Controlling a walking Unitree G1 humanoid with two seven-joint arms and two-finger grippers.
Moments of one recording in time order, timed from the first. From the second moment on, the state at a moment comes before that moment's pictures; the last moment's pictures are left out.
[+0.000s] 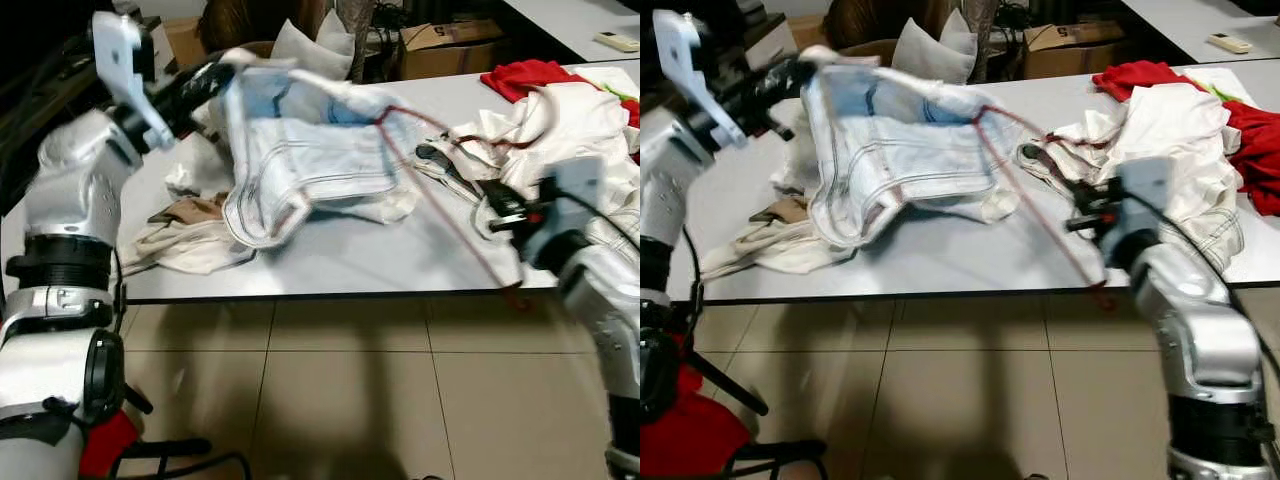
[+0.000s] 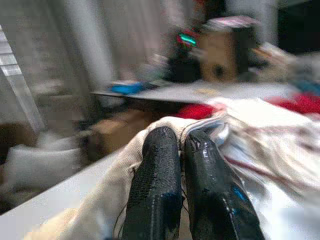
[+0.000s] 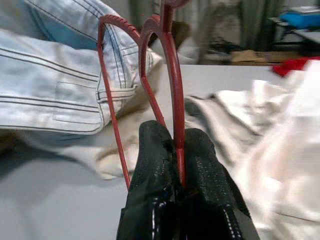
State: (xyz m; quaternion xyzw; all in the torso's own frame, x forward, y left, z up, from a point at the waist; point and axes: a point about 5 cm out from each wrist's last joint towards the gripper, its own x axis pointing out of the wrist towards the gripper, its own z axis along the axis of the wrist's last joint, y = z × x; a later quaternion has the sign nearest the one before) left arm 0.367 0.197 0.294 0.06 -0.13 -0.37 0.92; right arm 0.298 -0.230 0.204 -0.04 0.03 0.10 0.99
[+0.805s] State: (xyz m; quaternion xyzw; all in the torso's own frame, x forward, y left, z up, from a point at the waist) left arm 0.357 0.138 0.237 0.12 -0.01 -0.47 0.87; right arm 0.261 -0.172 0.167 0.13 0.11 0.31 0.93
